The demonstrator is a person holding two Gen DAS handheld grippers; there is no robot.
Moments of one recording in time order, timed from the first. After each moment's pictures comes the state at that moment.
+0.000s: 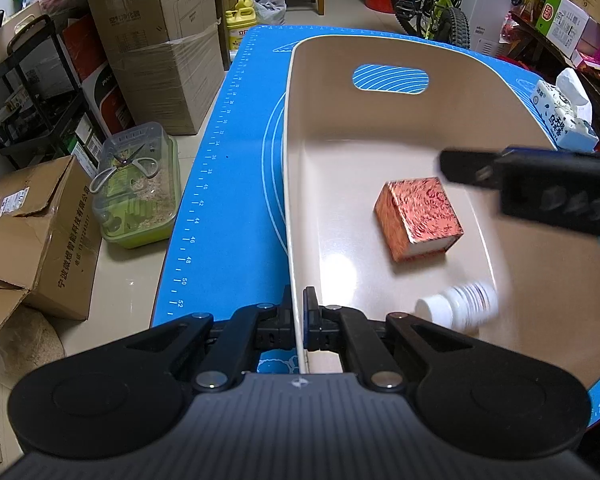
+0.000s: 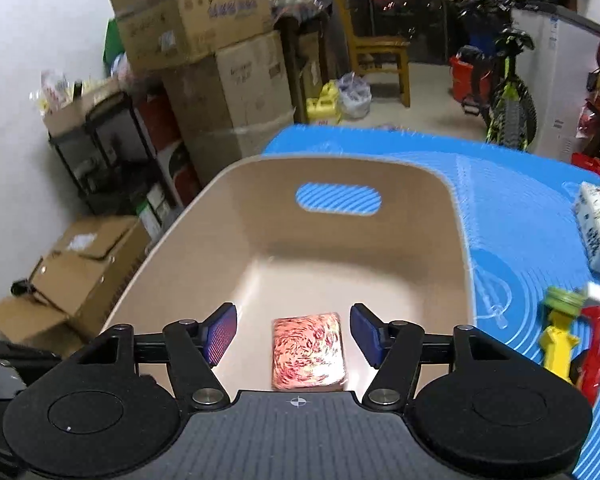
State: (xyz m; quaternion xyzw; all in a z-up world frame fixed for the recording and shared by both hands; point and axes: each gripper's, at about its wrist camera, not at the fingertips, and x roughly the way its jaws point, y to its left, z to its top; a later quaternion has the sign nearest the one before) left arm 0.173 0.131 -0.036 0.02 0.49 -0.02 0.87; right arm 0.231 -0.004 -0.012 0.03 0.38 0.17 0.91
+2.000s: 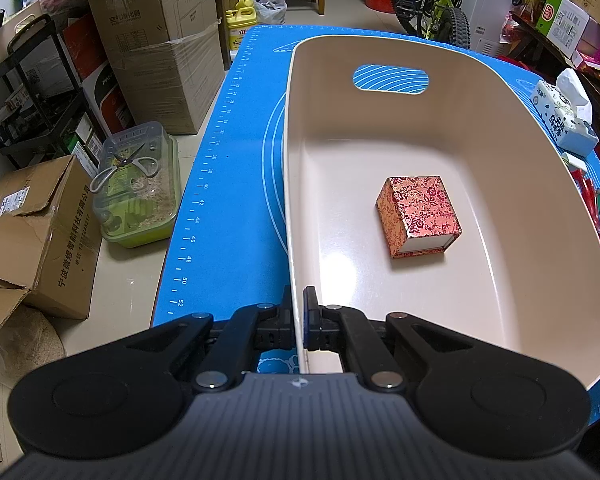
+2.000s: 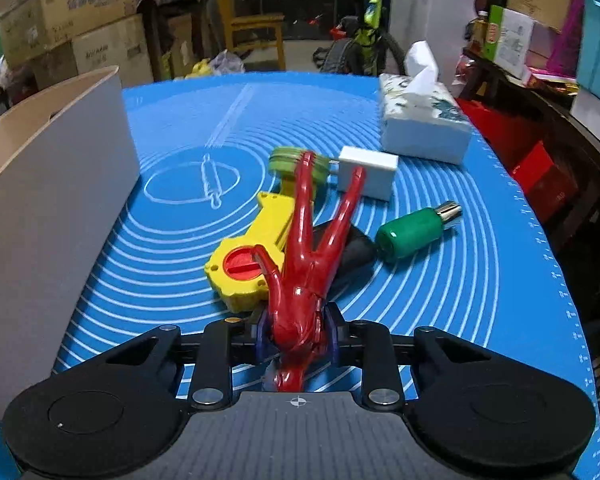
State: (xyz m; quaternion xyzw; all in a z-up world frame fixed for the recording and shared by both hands) left arm 0.174 0.131 -0.034 0.02 0.49 -0.02 0.87; right arm 0.198 -0.199 -0.113 0.03 0.41 0.01 0.91
